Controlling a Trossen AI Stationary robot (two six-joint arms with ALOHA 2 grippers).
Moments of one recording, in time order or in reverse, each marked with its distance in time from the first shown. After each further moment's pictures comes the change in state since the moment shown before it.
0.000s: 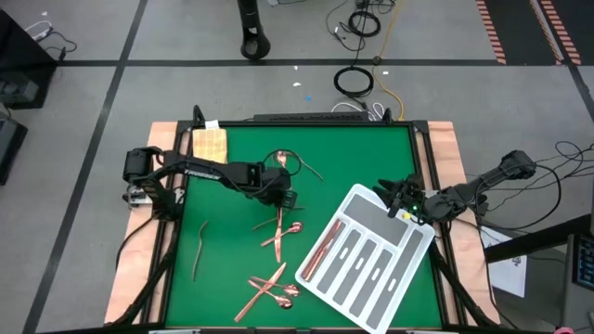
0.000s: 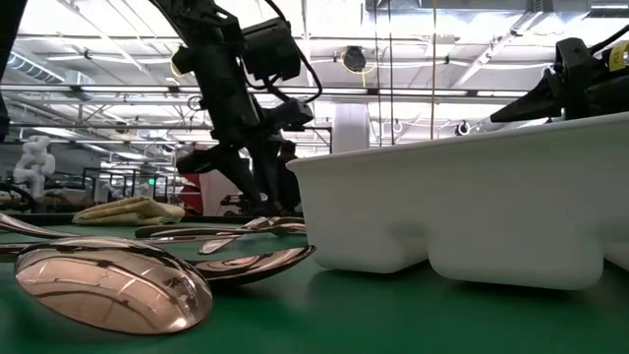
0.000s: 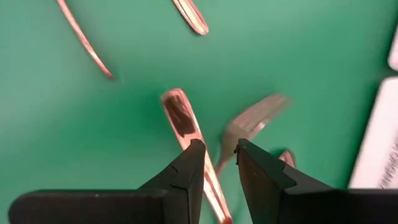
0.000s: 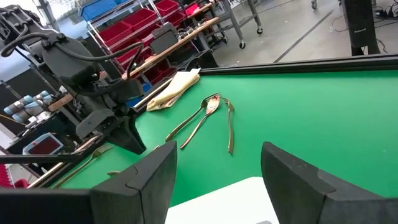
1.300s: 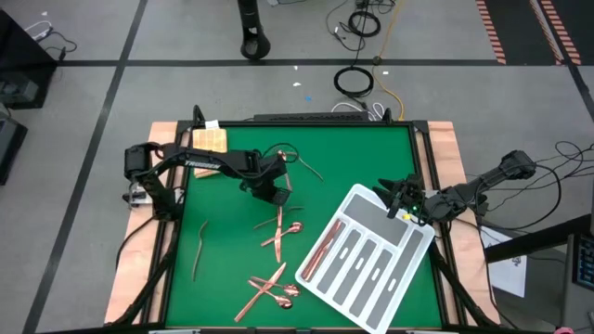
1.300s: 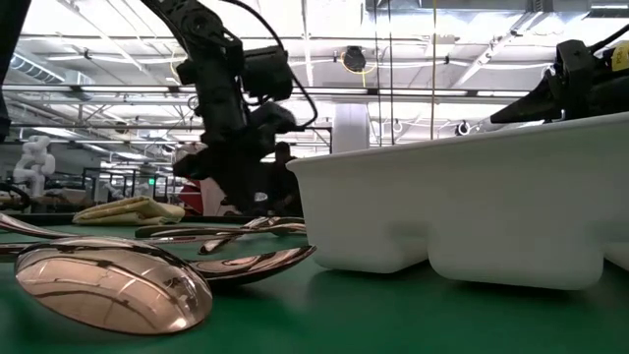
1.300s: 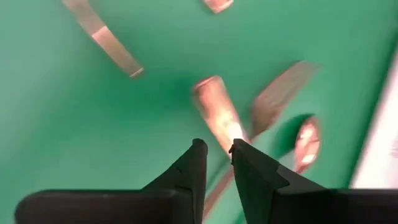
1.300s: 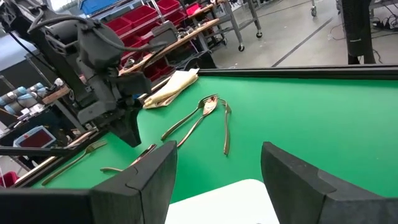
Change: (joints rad) left arm 0.131 -0.005 0.001 -0.098 0.215 0.270; right arm 0.000 0.001 0.000 -0.001 0.005 -0.053
